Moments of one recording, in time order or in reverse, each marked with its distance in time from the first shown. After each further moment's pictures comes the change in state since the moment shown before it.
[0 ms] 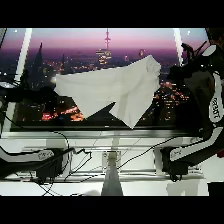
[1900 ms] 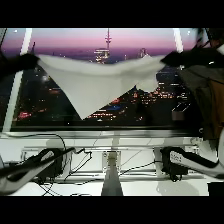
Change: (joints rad) left arm -0.130 0.454 0.195 -0.137 0.203 0.061; right arm 0.137 0.500 -0.095 0.336 -0.169 -0.085
